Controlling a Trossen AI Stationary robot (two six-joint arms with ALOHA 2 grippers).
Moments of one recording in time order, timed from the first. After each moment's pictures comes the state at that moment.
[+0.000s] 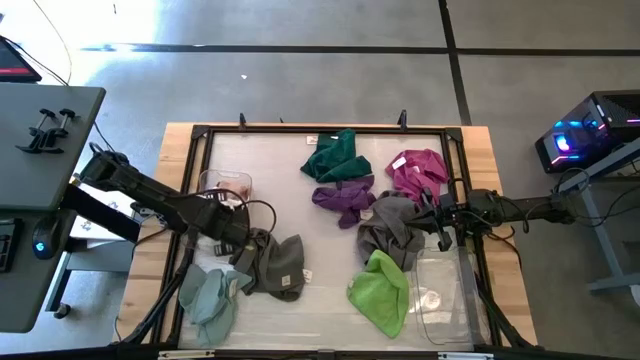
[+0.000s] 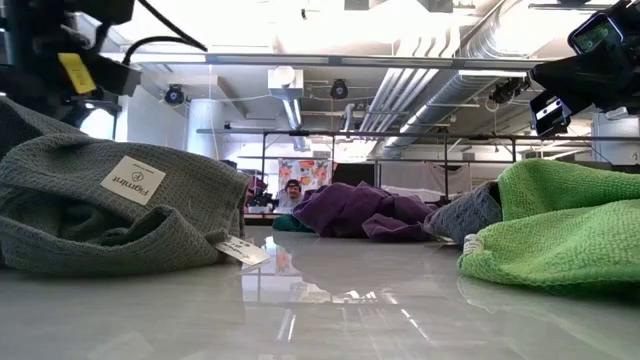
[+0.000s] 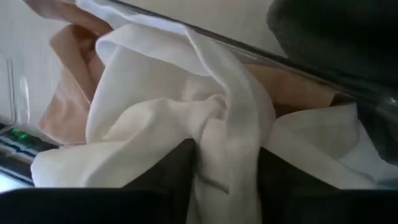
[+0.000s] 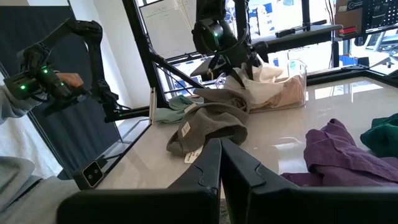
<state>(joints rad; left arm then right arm) -0.35 1.28 0.82 -1.25 -0.27 -0.57 0.11 0.03 0.01 0.02 -0.07 0.23</state>
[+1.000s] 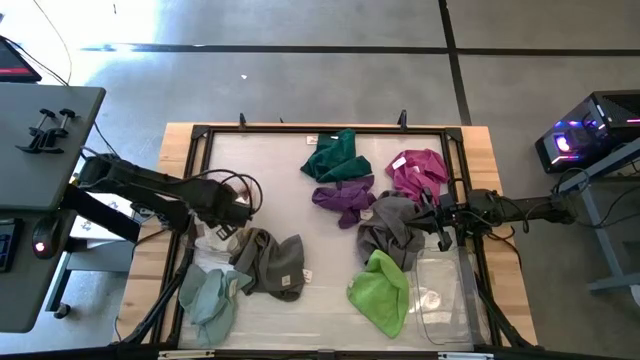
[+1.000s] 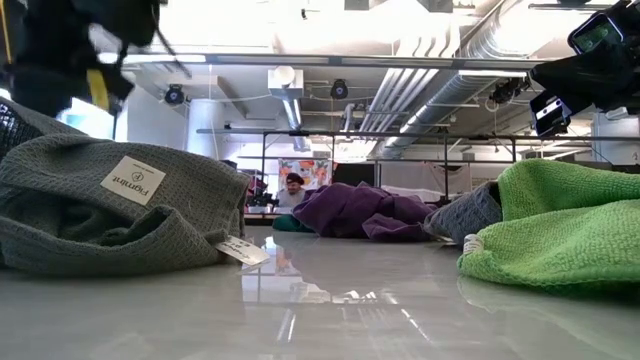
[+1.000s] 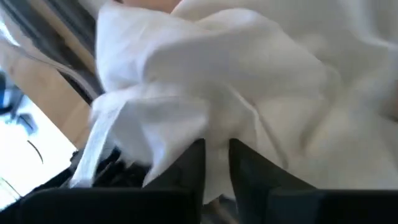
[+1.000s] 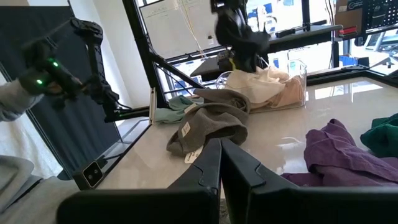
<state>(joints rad) -0.14 1.24 0.84 -1.47 -0.16 -0.97 0.11 0.03 0.01 0.02 -0.07 0.23</state>
